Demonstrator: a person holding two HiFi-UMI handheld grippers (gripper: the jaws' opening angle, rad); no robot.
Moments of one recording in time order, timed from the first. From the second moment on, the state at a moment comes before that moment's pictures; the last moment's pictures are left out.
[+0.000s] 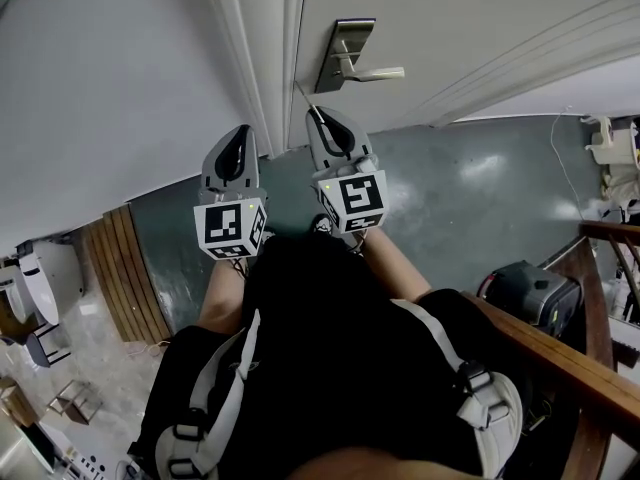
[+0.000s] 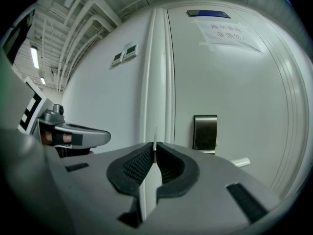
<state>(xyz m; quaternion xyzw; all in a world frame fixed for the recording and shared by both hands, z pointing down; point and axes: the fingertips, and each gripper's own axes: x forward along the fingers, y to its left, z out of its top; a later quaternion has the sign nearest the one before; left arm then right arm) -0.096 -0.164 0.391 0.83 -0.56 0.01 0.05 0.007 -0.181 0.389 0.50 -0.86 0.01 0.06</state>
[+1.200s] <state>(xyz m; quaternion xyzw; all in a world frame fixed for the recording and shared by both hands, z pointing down) -0.085 -0.154 0.338 0.83 -0.56 -0.03 0.00 0.035 -0.172 0.345 0.53 -0.84 -0.05 0.05</state>
